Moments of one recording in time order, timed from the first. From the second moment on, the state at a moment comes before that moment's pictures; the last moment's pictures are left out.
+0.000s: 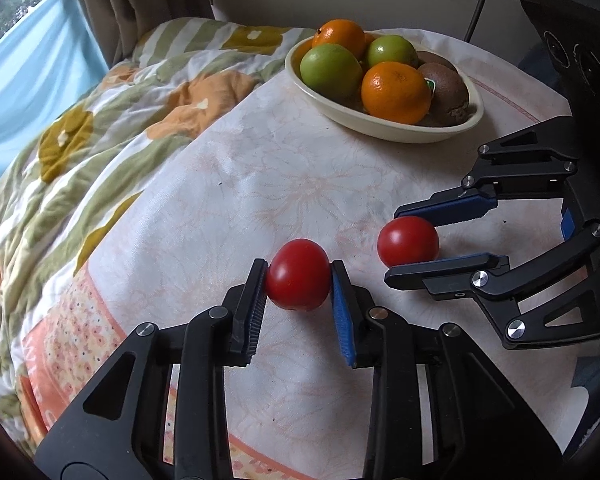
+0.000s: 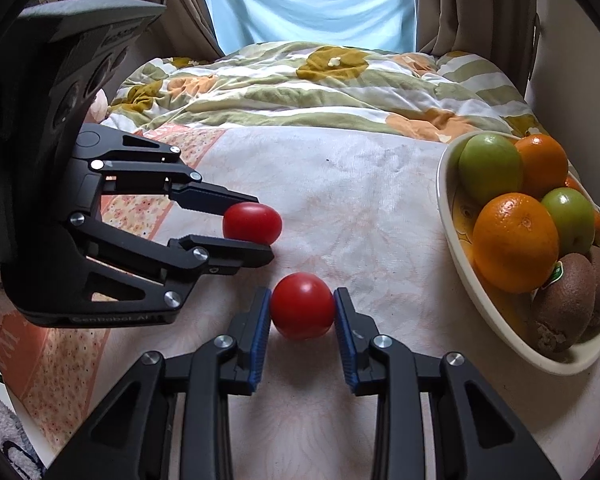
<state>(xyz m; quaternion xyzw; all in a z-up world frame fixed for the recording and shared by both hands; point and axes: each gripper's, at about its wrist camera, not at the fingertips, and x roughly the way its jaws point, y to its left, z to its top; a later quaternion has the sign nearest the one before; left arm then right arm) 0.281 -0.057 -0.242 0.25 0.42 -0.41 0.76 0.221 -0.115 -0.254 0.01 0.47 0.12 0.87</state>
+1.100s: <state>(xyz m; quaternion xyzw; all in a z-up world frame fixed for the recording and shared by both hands) 0.290 -0.204 -0.170 0.15 0.42 -0.32 0.84 0.204 -0.298 -0.147 0.04 0.42 0.07 0.90</state>
